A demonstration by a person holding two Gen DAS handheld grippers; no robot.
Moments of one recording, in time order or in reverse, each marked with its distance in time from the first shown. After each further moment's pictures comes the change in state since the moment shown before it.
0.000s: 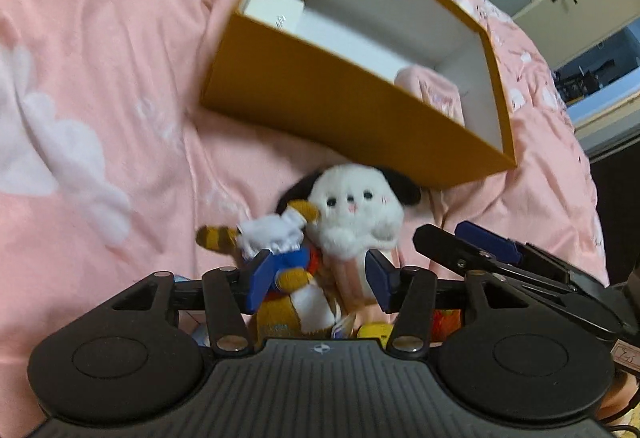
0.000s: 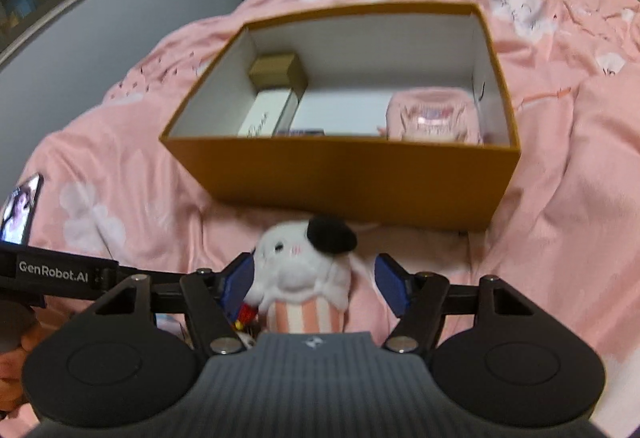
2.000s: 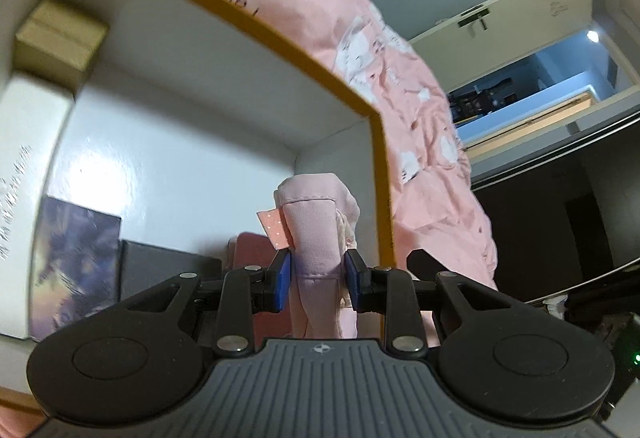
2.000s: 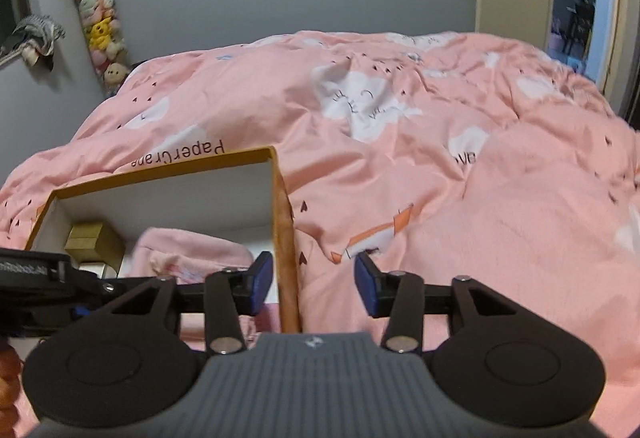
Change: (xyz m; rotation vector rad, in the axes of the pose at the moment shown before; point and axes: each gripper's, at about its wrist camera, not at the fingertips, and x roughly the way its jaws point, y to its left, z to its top) left arm 0.098 -0.075 0.143 0.009 -0.027 -0.383; right arm 0.000 -0.104 0.107 0.209 -0.263 -0.371
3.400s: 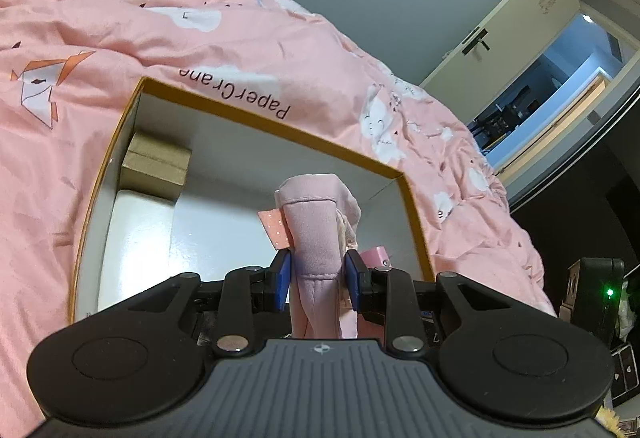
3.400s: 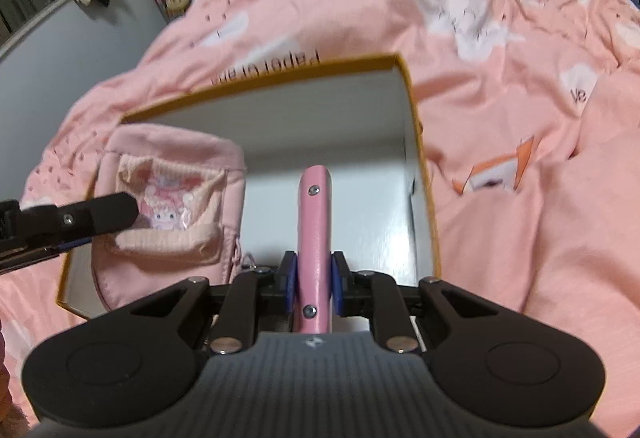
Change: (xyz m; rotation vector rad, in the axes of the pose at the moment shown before) left arm -0.087 -0.004 -0.006 0.202 -0.204 0.158; right arm 0.036 0.054 -0.009 -0.052 0.287 0.218
